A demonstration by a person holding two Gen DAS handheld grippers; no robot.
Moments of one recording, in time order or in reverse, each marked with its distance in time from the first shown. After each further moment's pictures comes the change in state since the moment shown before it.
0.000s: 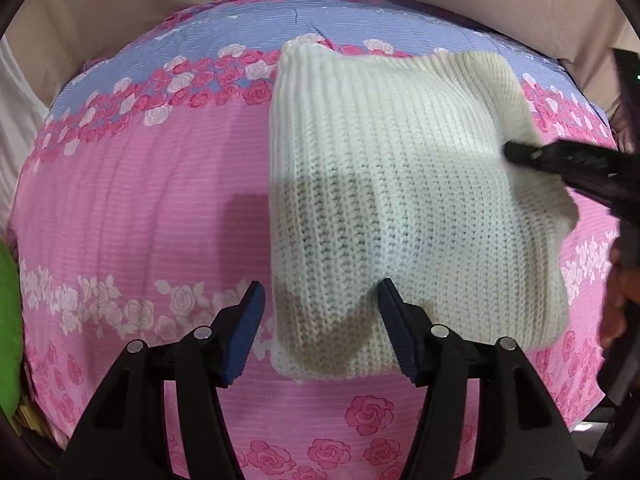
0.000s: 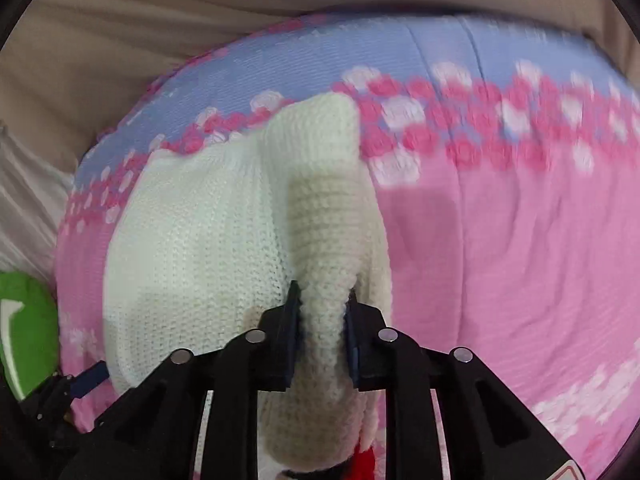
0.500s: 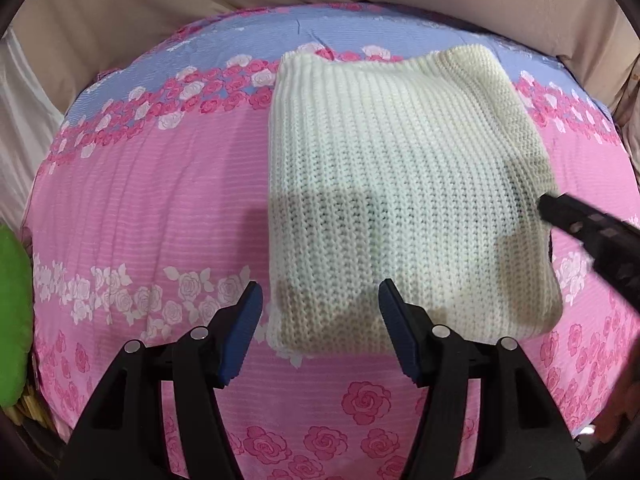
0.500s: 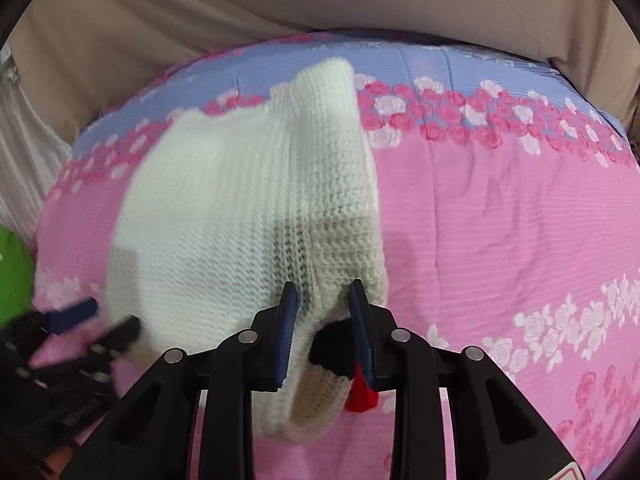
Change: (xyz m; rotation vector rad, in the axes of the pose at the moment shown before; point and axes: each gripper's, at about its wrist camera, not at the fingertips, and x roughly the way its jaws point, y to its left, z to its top) left arm -0.019 -0.016 -0.013 0.003 -0.048 0.052; right arm -0.058 0.037 -0.074 -0.131 -0.089 -0.135
